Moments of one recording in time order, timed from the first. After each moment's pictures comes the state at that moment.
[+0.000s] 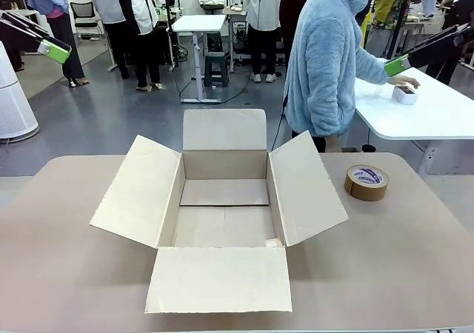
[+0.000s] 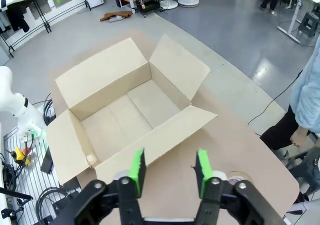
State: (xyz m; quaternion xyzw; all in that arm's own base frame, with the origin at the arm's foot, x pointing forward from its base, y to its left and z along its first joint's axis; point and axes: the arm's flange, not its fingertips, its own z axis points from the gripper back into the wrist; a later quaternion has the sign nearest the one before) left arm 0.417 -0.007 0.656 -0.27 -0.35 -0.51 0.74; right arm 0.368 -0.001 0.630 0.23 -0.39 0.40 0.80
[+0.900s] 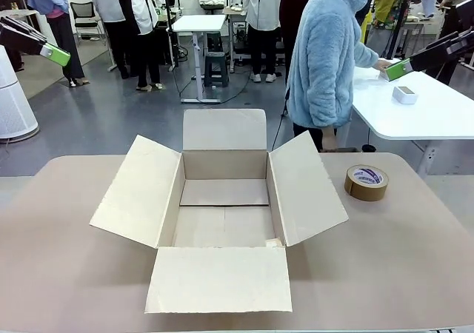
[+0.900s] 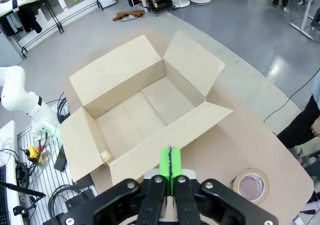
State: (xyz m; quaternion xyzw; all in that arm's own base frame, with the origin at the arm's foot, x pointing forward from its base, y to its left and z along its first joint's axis) left arm 0.415 -0.006 0.651 -0.28 -0.34 -0.51 0.74; right arm 0.363 -0.005 0.624 0.26 -0.37 0.40 0.80
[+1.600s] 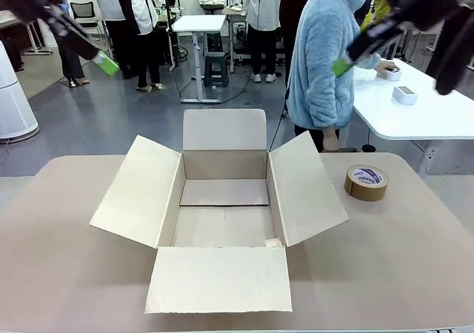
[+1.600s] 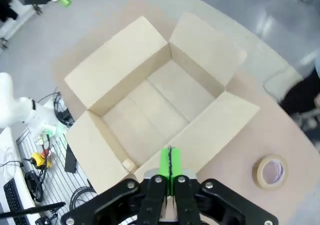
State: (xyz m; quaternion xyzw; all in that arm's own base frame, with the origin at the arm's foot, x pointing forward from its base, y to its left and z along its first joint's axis) left arm 0.405 -0.154 0.667 -0.15 -0.22 -0.53 0.80; right arm 0.352 0.153 0.667 0.17 -0.27 0.37 0.87
